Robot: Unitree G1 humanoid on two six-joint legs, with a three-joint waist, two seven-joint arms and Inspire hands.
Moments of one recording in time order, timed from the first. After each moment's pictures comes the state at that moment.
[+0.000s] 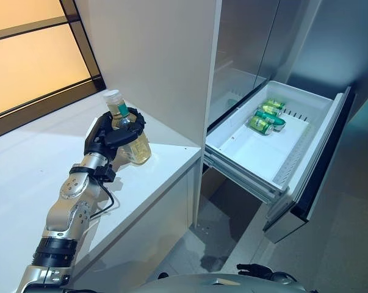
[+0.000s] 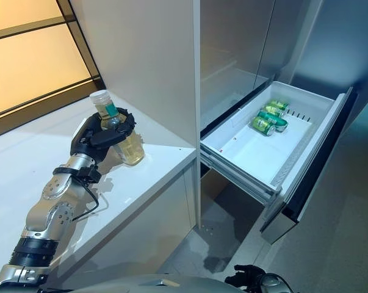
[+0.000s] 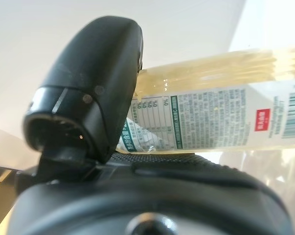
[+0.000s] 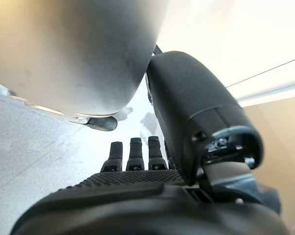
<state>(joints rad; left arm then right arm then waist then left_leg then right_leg) -0.10 0.52 0.03 -0.06 -0.68 0.07 0.00 0.03 -0.26 0.24 1.10 0.12 0.17 0.14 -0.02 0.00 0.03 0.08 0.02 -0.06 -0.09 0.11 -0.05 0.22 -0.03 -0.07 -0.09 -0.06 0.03</state>
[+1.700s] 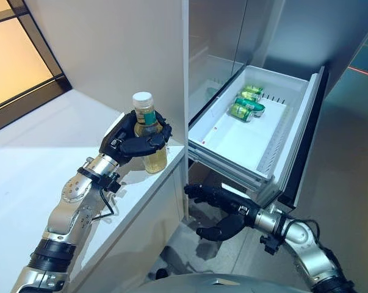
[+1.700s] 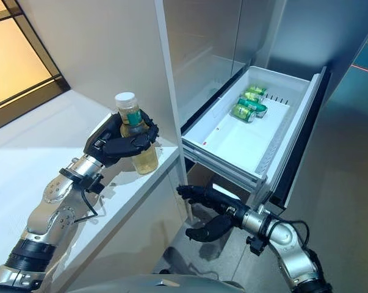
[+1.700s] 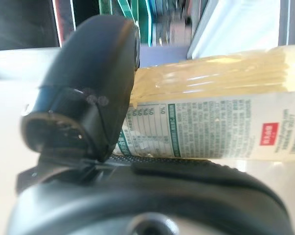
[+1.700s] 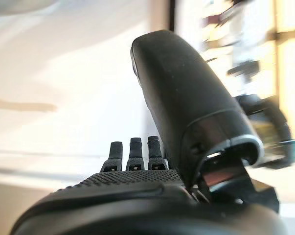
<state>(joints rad) -0.07 0.59 -0.07 -0.13 -0.73 -0.08 -0.39 0.15 -0.50 0.18 -0.04 0.25 -0.19 0.84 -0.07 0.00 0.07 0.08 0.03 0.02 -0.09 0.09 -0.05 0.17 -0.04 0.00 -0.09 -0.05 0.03</state>
